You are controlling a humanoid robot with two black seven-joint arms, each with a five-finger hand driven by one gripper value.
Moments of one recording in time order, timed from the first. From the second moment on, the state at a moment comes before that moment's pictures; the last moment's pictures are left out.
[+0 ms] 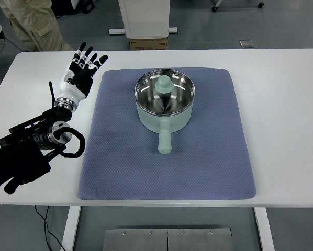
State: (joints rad) left arm -0.91 0.21 -0.27 -0.63 -0.38 -0.14 -0.57; right arm 0.00 0.00 0.49 0.10 -0.43 -0.02 0.06
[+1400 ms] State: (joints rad) left arm -0.91 0.22 -0.27 -0.62 -0.38 -0.14 -0.57; right arm 0.00 0.00 0.49 0.10 -0.43 -0.02 0.06
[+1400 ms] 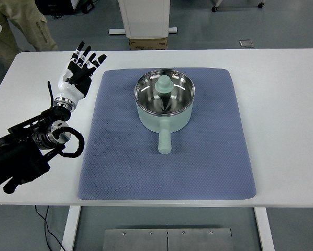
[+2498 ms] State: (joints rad) left arm -0.92 0.28 -0.29 -0.65 -0.31 -0.15 -0.57; right arm 0.00 0.00 0.49 0.10 -0.43 -0.02 0.05
